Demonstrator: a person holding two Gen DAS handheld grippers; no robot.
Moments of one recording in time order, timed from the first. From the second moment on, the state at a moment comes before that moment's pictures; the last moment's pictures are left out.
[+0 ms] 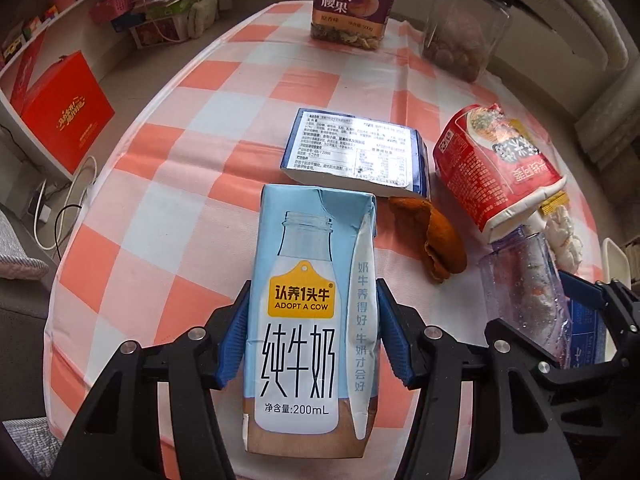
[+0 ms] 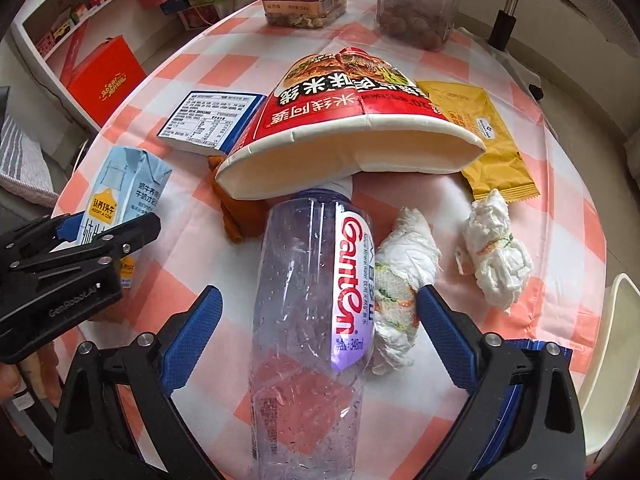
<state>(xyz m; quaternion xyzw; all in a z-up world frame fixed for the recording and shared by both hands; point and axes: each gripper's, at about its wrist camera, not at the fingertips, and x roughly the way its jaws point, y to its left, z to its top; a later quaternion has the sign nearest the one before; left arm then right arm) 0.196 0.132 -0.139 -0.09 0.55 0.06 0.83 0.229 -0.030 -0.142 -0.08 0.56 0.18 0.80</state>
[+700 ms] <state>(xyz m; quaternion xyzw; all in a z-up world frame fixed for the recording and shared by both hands) 0.169 0.151 -0.088 -0.13 0.49 0.07 0.86 0.217 -0.023 -0.129 -0.06 0.55 0.23 0.80</state>
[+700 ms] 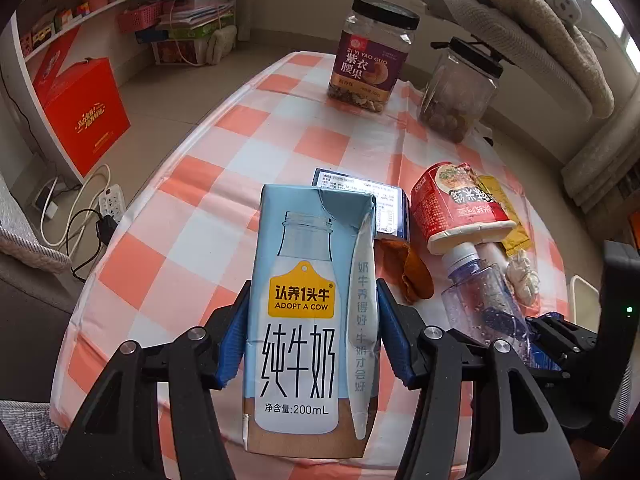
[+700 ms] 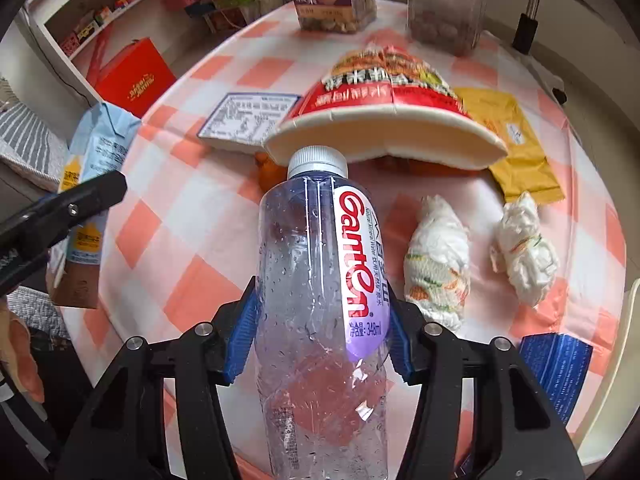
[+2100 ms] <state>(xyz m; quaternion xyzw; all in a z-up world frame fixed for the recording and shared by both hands) 0.165 -0.025 -0.026 -0.08 0.39 -0.11 0.91 0.182 -0.252 -0.014 0.08 0.38 0.05 0.92</state>
